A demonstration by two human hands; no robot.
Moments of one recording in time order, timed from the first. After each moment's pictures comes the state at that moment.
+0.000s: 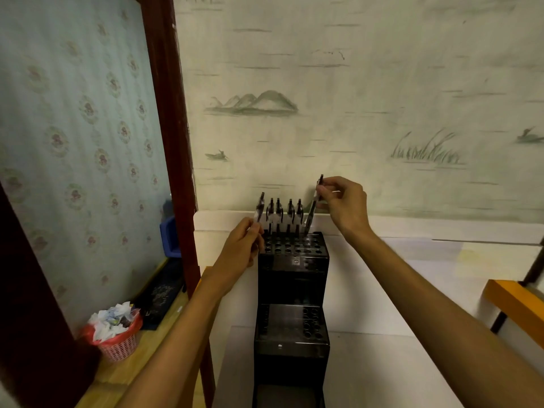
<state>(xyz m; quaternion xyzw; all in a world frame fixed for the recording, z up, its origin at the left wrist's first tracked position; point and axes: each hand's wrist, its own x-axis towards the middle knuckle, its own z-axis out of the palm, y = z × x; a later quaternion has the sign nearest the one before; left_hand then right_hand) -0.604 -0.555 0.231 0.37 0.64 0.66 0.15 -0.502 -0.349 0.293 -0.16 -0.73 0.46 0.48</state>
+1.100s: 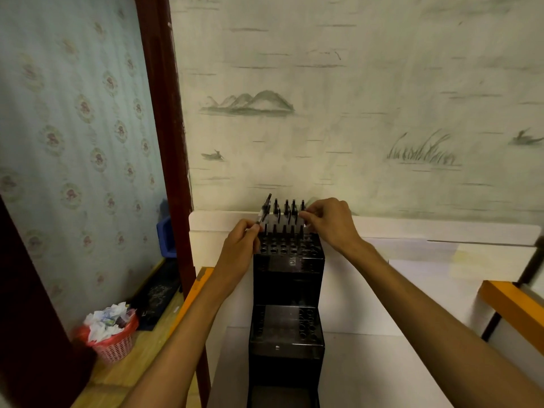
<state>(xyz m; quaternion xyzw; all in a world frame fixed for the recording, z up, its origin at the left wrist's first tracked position) -0.606 -0.539 0.223 0.34 0.67 0.65 0.08 -0.503 -0.349 0.271 -0.16 -0.89 0.22 0.36</state>
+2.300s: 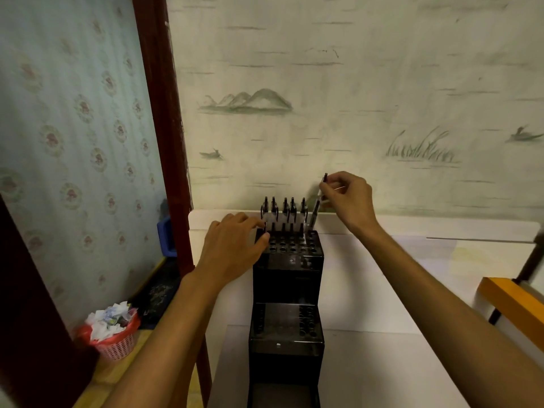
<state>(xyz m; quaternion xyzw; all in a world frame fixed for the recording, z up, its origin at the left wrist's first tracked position) -0.598 -0.567 0.249 0.46 0.82 0.27 -0.22 -0.490 -0.330 0.299 -0.17 -0.76 0.42 0.47</state>
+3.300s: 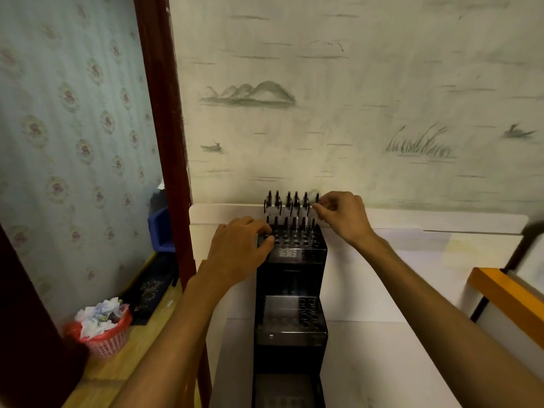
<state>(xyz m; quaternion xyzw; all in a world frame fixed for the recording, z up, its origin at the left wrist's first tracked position) -0.595 -0.572 0.237 0.48 0.80 0.31 -0.17 -0.481 -0.349 0.272 -0.21 -0.88 0.21 0.38</state>
